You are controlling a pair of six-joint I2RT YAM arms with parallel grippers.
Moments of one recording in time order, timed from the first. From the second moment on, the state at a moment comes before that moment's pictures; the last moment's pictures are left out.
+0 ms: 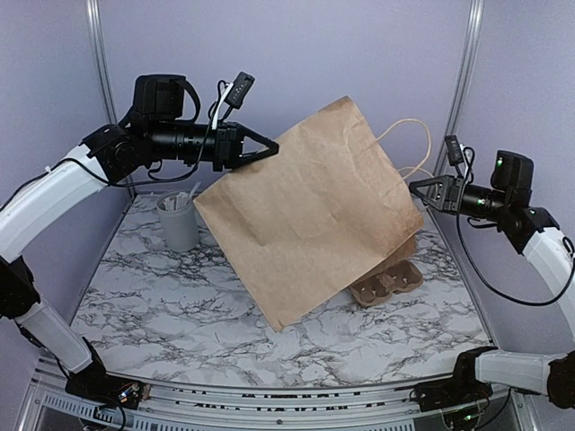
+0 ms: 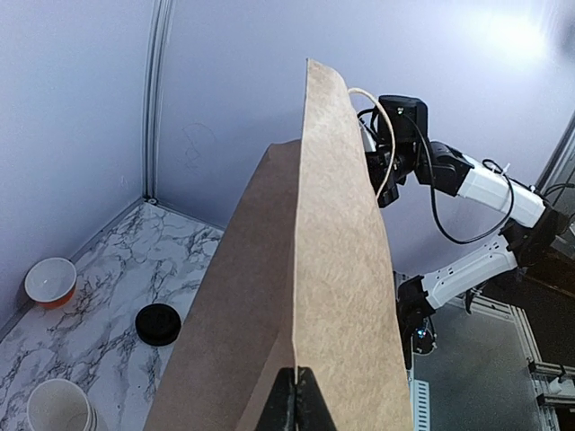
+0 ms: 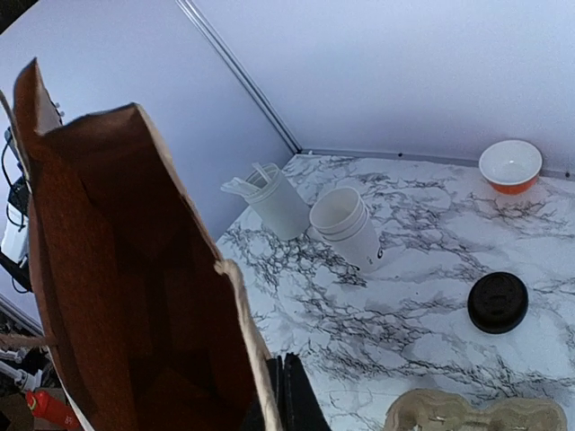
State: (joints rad) left arm -0.74 1.55 1.73 -0.40 0.63 -0.12; right arm 0.06 0.98 1.01 -0.31 -0.92 0.35
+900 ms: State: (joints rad) left arm -0.70 0.86 1.08 -0.51 0.11 -0.60; right arm 0.84 1.35 1.66 -0.42 -0.23 0.51
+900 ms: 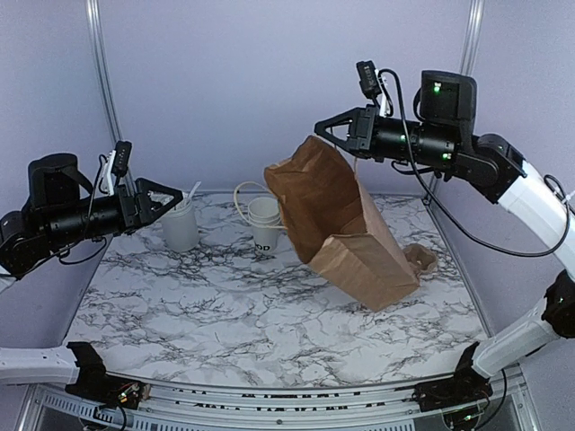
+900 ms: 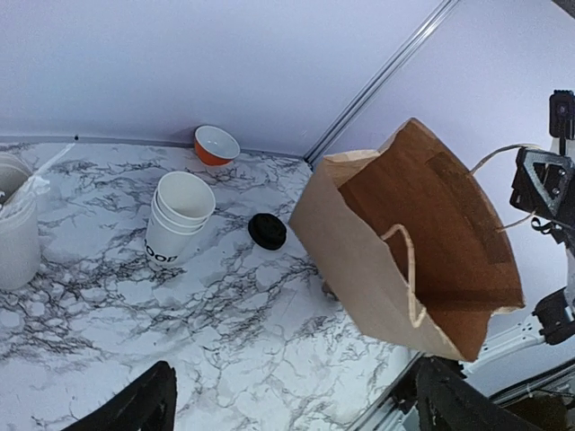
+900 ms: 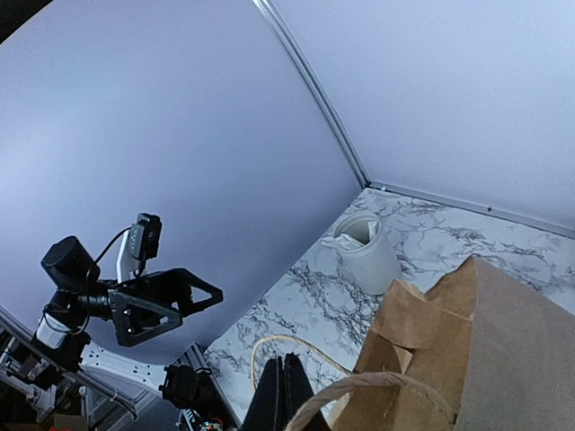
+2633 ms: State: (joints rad) left arm -0.84 1.09 1.41 -0.86 0.08 -0.71; right arm 1.08 1.48 1.55 -0.37 0.21 0.50
